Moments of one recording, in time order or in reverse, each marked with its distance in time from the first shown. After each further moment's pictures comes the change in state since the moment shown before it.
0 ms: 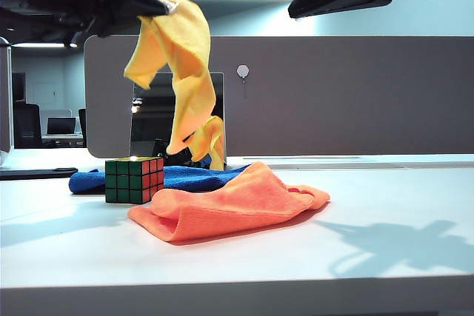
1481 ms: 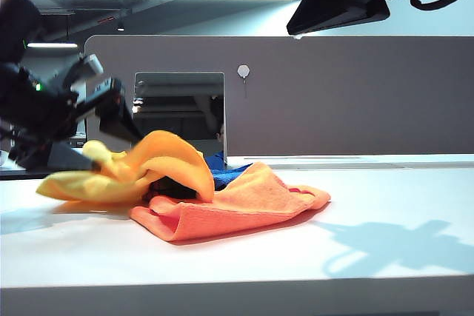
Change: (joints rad) left arm 0.154 0.239 0.012 -0.377 -0.026 0.100; right arm 0.000 0.030 0.000 -0.021 -0.001 0.000
